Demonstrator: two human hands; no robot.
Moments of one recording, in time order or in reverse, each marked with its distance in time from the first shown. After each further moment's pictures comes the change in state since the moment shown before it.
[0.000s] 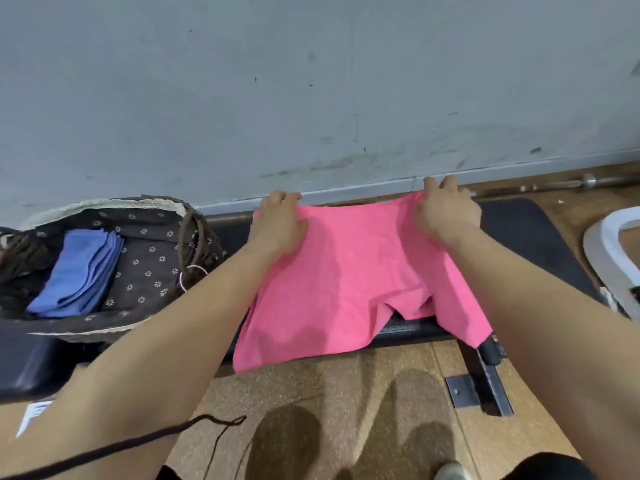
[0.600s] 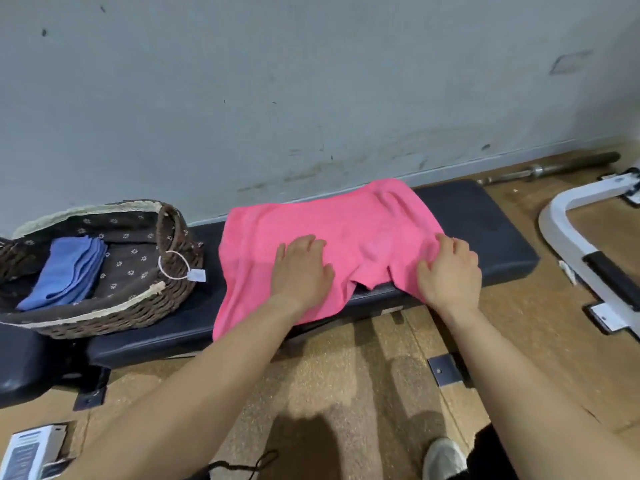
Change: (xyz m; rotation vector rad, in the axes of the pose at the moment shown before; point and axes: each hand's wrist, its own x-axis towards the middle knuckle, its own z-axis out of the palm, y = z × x) left_hand -0.132 0.084 0.040 0.156 -0.037 0.209; right_hand -0.169 0.075 0.041 0.289 0.220 0.222
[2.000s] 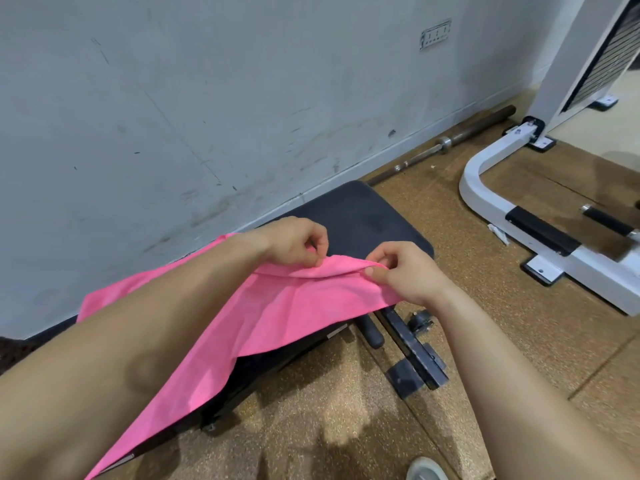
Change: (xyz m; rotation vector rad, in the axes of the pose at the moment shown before) left_hand 0.170 0.183 0.002 0.051 -0.502 0.586; right_hand 0.075 0.131 -0.045 0.634 -0.390 0.070
